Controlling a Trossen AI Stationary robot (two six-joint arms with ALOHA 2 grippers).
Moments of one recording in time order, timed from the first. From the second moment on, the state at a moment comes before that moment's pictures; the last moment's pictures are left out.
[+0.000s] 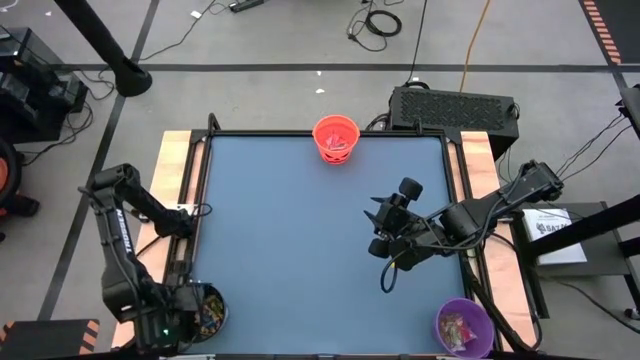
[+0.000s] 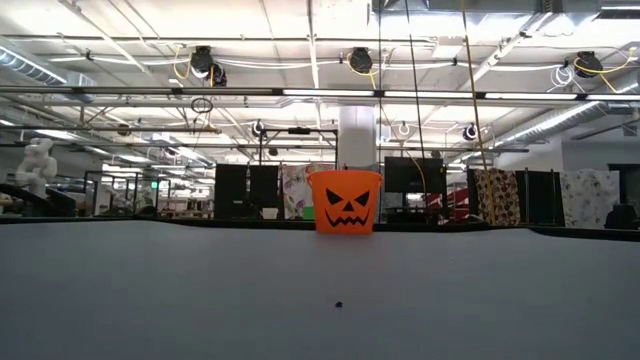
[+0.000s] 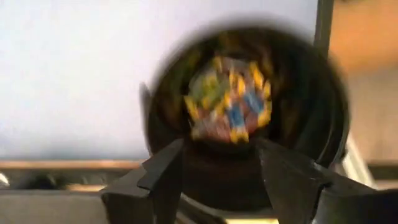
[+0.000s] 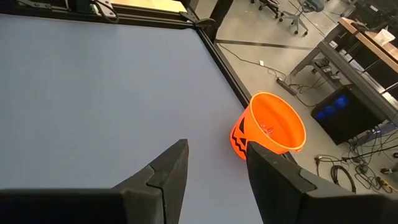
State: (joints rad) left arm -1.17 1.46 1.31 -1.33 -0.10 -1.16; right arm 0.47 1.43 1.42 -0.97 0.94 0.49
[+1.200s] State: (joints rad) left arm -0.78 1.01 1.09 -0.87 -1.28 -0.57; right arm 0.38 0.89 0.72 -0.15 0.38 -0.12
